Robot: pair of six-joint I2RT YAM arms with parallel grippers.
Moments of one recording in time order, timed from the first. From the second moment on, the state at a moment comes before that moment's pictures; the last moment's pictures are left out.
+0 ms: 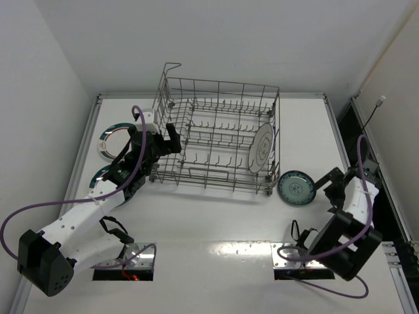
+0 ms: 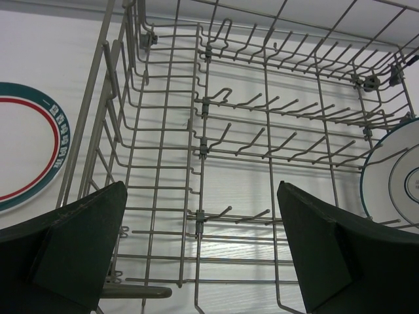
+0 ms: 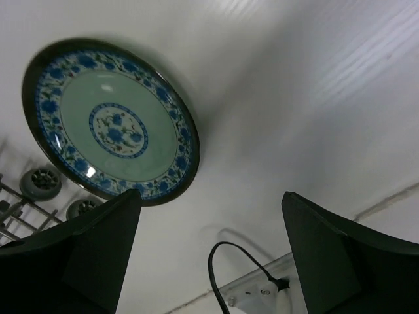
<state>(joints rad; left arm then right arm) -0.52 1.03 0.81 -0.04 -0.38 -0.34 -0.62 1.12 0.71 -0.79 -0.09 0.32</state>
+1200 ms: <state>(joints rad) -0.52 1.03 0.81 -0.04 -0.40 -0.35 -0.68 1.01 1.08 -0.73 -0.31 0.32</state>
